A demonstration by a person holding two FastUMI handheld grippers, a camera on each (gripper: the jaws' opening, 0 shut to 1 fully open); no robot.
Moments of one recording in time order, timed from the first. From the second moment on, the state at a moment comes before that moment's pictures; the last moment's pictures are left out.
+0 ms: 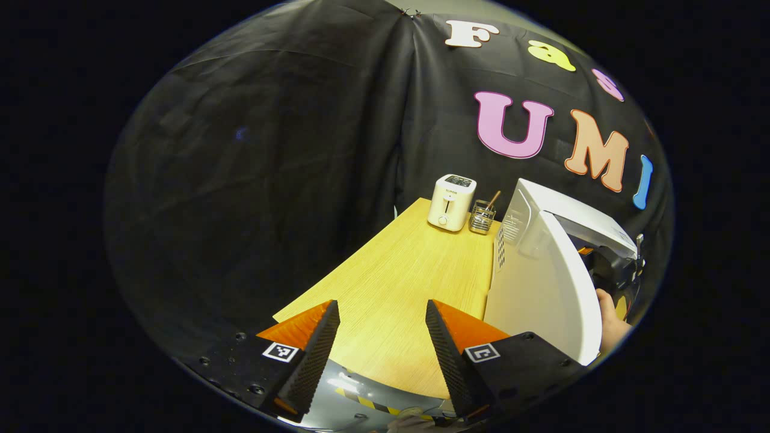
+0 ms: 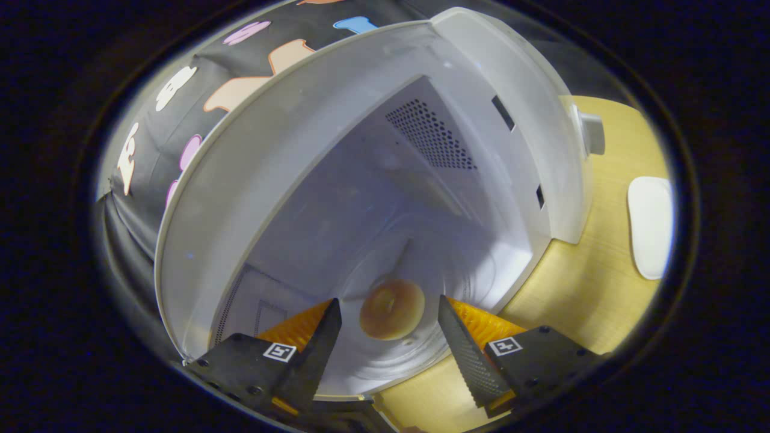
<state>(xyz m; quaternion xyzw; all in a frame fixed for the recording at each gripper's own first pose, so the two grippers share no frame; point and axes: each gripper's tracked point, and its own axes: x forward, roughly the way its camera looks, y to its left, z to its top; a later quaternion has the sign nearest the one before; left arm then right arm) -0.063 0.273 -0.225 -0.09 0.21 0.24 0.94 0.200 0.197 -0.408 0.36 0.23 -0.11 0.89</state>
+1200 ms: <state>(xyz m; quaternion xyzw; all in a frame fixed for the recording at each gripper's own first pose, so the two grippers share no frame) -0.062 0.229 -0.236 -0.06 0.22 0.16 0.96 0.084 0.133 -0.284 0.12 0.17 0.01 0.98</state>
